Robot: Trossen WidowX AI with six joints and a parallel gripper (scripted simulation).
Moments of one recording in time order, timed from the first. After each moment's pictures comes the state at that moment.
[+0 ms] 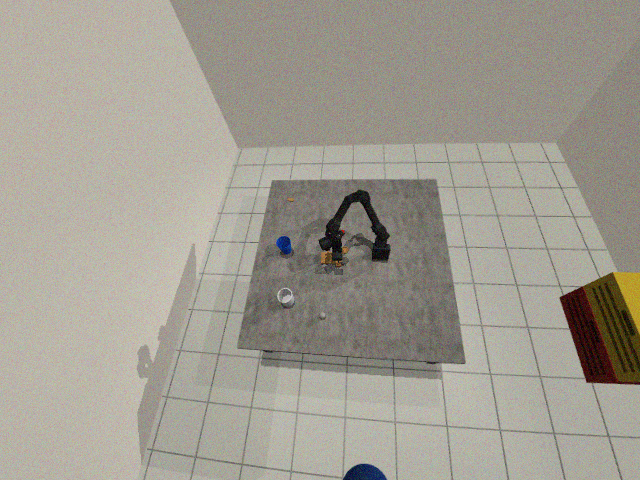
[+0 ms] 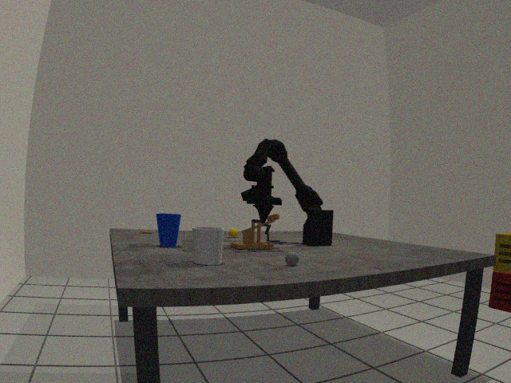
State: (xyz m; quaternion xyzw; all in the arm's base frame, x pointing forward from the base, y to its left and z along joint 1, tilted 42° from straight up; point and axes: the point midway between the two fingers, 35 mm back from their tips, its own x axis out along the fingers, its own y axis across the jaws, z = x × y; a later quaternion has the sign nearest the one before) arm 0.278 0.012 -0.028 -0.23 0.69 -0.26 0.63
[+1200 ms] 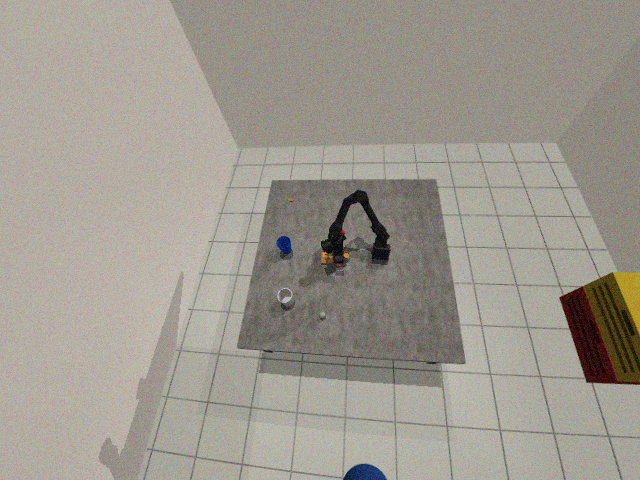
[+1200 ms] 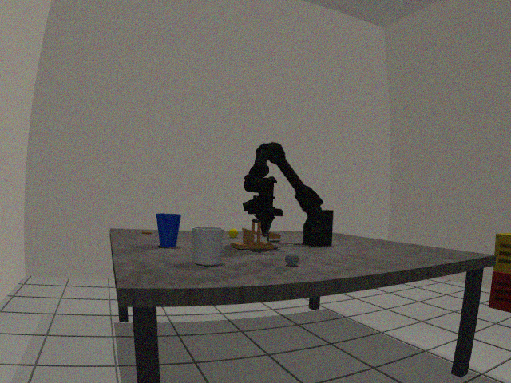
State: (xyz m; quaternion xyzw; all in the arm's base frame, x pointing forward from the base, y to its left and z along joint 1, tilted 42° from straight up) arm 0.267 -0.015 -0.059 -0.23 0.69 -0.26 0.64
